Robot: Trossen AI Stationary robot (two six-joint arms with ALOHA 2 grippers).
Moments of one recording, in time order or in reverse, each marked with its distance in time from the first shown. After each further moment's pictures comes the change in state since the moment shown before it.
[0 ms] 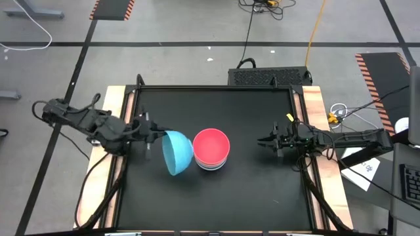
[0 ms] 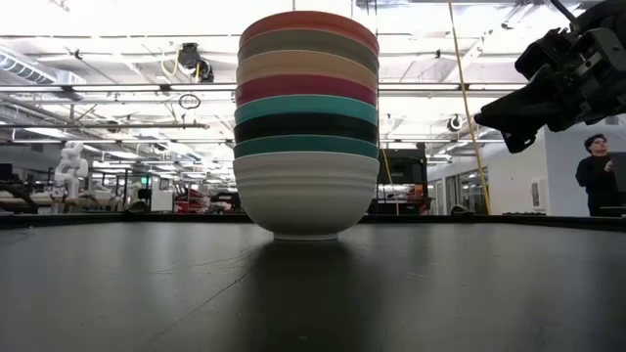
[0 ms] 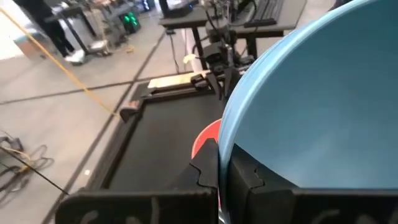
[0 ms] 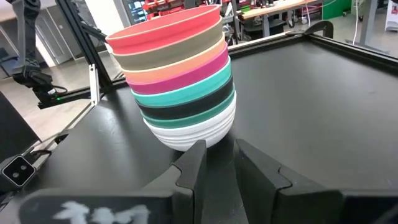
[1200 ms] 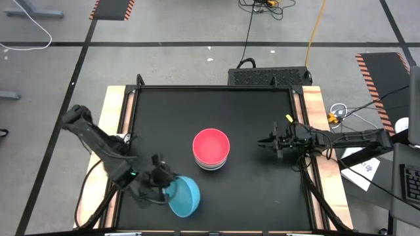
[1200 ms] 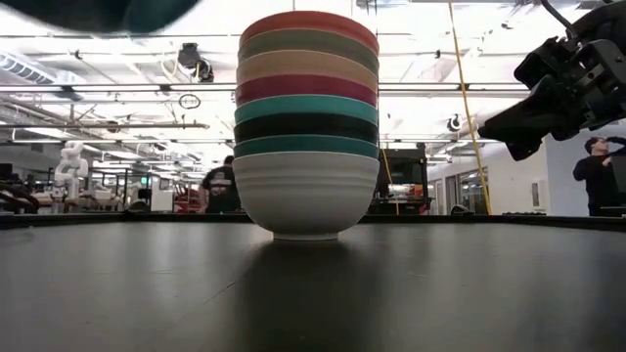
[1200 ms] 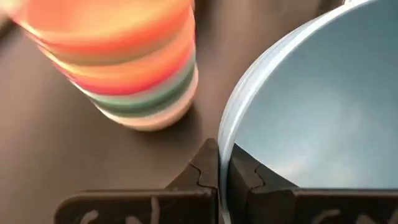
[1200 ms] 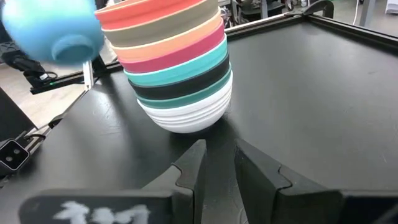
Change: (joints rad) left arm -0.372 0.481 -0.005 -0.164 -0.135 -0.833; right arm 0.000 0.000 0.000 -0.069 -0.001 -0.001
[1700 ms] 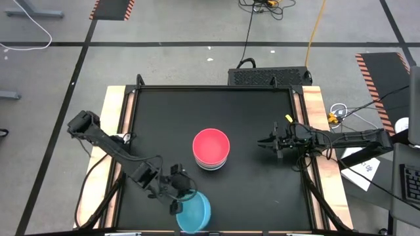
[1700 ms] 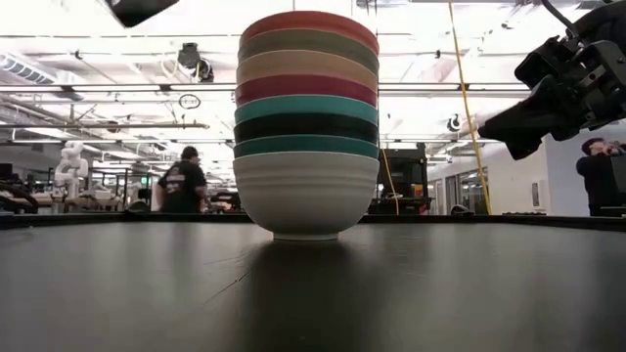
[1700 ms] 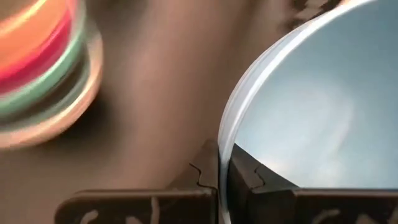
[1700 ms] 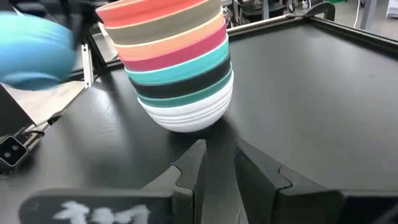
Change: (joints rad) left arm 0.127 0.138 0.002 0.312 0.354 0.110; right arm 0.000 0.000 0.000 0.000 -0.003 -0.021
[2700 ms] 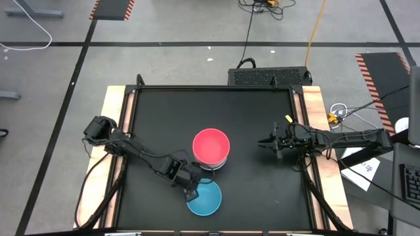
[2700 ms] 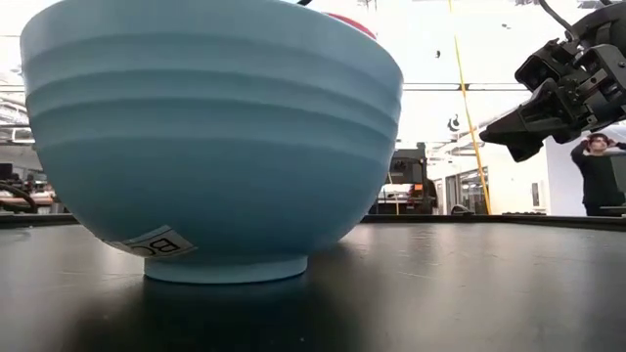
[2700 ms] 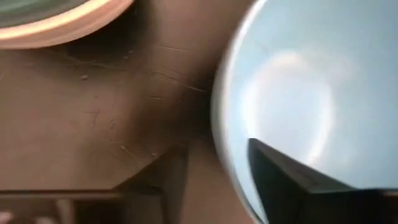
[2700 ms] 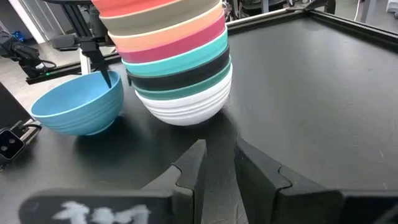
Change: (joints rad) left arm 0.200 0.204 -0.001 -0.099 0.277 -0.169; right arm 0.000 0.000 0.000 -0.024 0.000 -0.004
